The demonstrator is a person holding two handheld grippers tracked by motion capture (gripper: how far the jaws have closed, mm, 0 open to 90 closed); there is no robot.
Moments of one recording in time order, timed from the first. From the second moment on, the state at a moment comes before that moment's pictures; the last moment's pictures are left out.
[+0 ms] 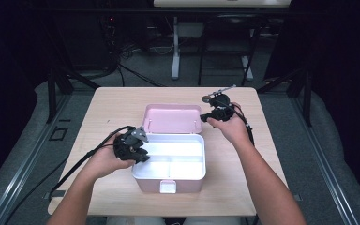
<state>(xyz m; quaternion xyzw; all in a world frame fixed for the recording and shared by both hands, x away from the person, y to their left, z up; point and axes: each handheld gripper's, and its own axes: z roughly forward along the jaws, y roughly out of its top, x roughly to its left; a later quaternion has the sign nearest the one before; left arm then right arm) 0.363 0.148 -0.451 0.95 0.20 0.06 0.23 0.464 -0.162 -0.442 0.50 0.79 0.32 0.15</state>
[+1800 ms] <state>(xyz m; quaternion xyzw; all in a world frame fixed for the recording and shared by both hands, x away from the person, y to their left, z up) 0.361 0.149 -0.453 0.95 0.20 0.06 0.25 0.506 -0.134 -0.459 0.62 0.71 0.30 0.13</state>
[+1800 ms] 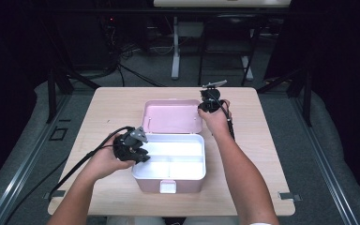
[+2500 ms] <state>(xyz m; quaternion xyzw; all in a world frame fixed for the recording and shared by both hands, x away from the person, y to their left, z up) 0.361 0.149 -0.453 0.95 0.19 0.06 0.25 0.475 -0.137 -0.420 0.58 0.71 0.36 0.18</state>
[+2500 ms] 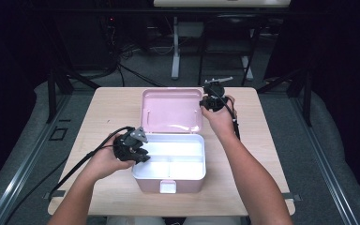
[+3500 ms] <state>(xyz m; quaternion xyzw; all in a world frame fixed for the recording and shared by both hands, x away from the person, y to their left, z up) 0.361 0.150 -0.454 0.94 0.20 0.06 0.25 0.377 -0.149 -0.398 0.48 0.69 0.46 0.27</state>
